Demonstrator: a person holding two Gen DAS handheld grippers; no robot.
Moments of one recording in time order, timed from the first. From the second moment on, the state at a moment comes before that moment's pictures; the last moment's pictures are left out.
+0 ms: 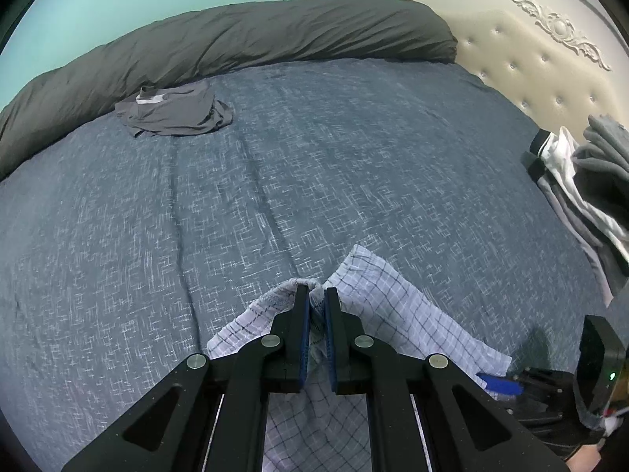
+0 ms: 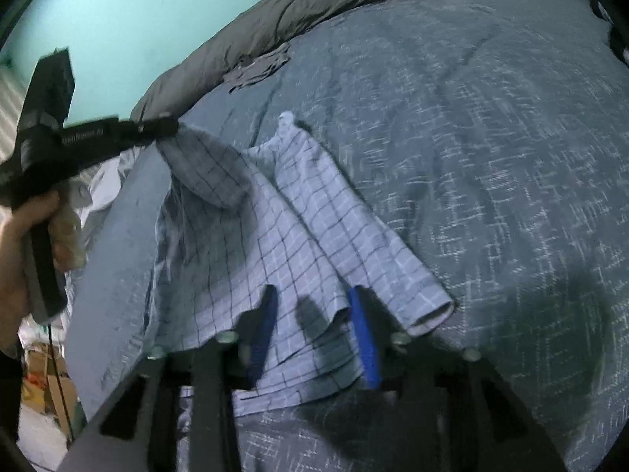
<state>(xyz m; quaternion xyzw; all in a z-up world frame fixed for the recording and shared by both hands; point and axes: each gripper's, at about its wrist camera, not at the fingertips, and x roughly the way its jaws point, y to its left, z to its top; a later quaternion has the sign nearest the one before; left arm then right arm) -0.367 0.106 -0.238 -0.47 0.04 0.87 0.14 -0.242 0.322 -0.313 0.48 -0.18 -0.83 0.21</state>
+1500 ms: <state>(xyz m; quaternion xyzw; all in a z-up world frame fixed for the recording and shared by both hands) -0.410 0.095 -0.253 -0.50 0.04 0.85 0.15 -0.242 0.395 -0.316 0.46 -0.26 -0.82 0.19</state>
